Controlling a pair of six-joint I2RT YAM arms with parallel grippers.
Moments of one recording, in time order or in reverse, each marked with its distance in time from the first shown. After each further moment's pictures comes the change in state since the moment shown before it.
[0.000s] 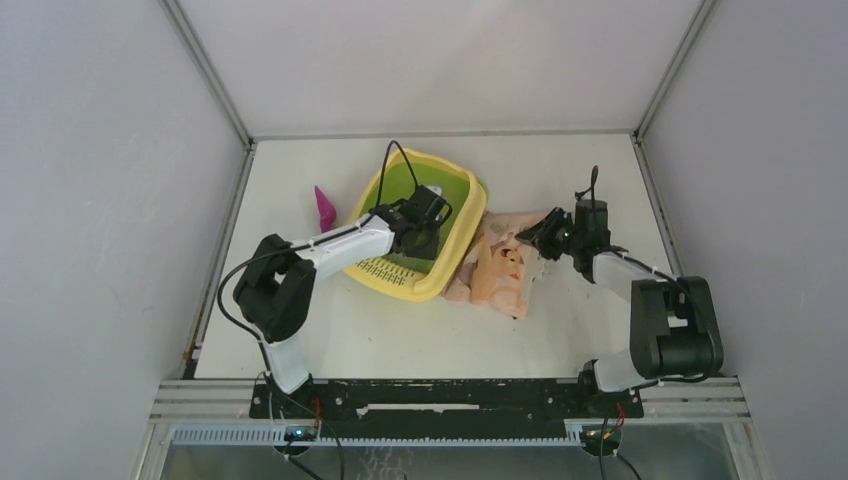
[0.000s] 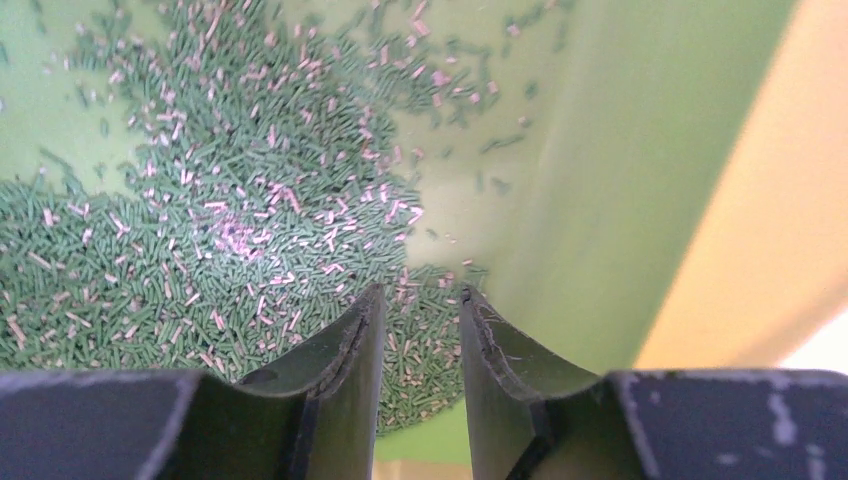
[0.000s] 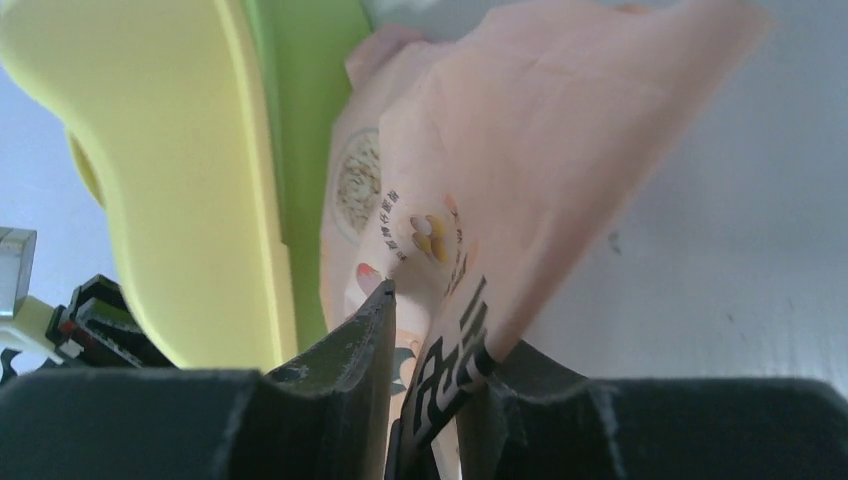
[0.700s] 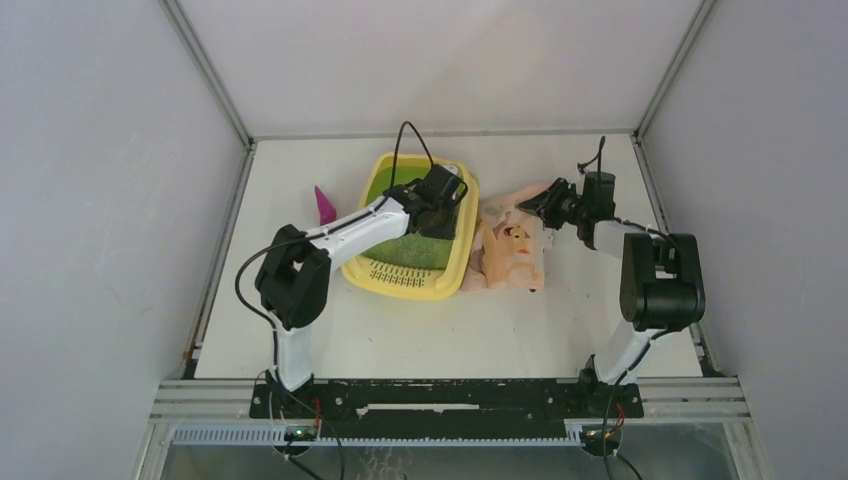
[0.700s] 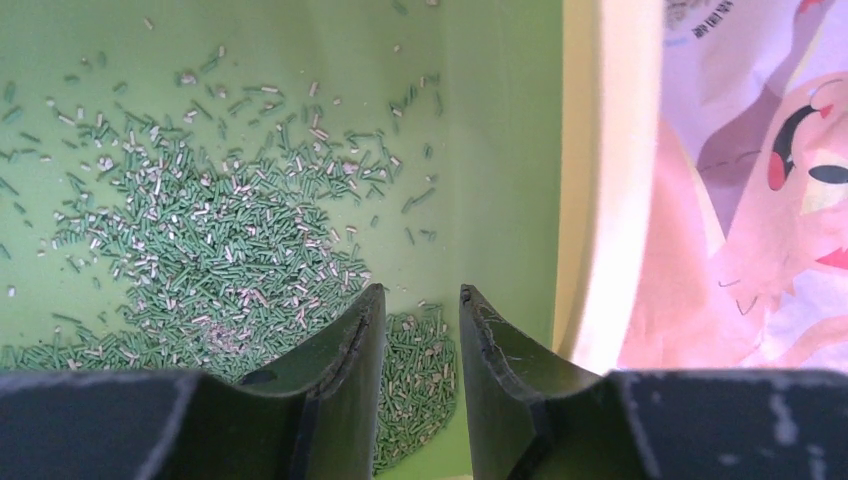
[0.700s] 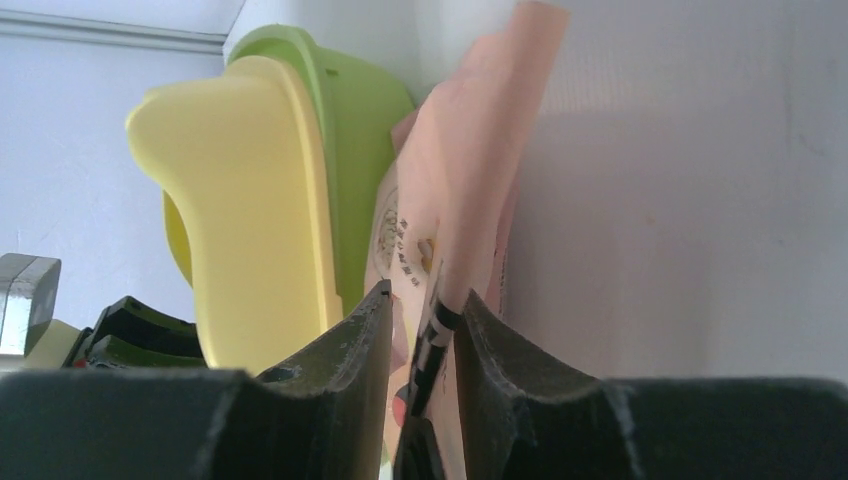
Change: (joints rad) left arm -0.010 0.129 0.270 -0.055 0.031 -0.007; right arm -0.090 0.288 0.269 0.114 -0.183 -0.019
